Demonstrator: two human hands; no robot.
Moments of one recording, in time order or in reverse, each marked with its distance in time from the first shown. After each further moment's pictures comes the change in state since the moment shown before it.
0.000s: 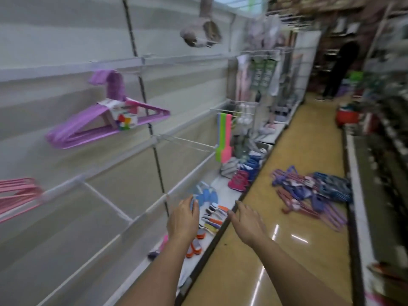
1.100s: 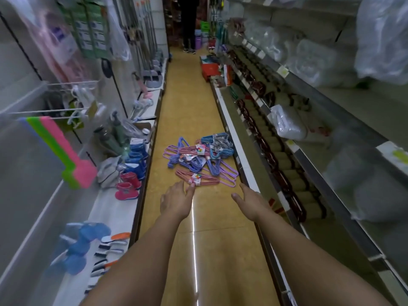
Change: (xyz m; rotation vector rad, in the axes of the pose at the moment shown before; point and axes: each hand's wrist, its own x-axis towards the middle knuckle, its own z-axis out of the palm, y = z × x) left_hand 0.214 0.290 0.369 0.110 -0.668 0.381; right_hand 0.198 0.364 -0.138 0.080 0.072 0.707
